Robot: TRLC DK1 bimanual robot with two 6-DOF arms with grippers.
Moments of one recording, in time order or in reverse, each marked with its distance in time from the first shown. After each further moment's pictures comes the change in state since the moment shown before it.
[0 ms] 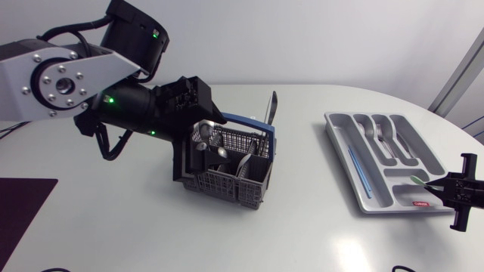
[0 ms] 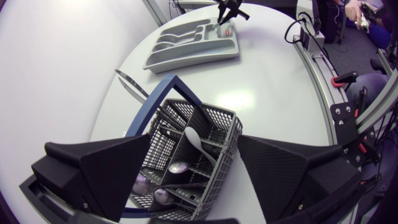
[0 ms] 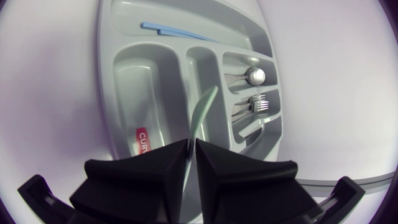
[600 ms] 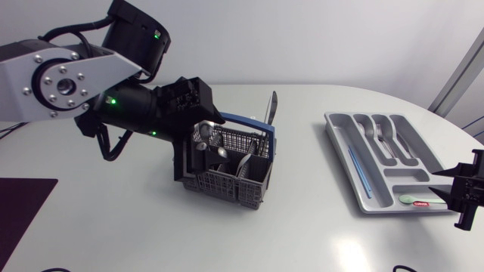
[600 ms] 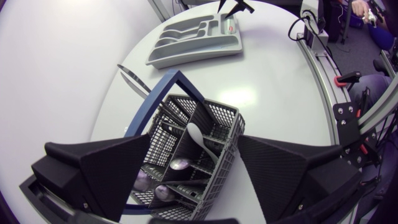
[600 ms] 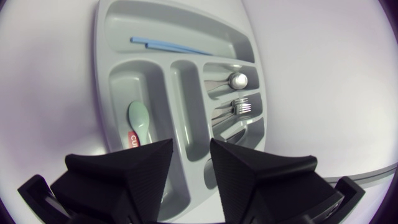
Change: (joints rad) left arm -0.006 0.002 0.000 0.000 -0.038 -0.015; right arm -0.027 -0.116 -0.042 -0.013 -0.074 0.029
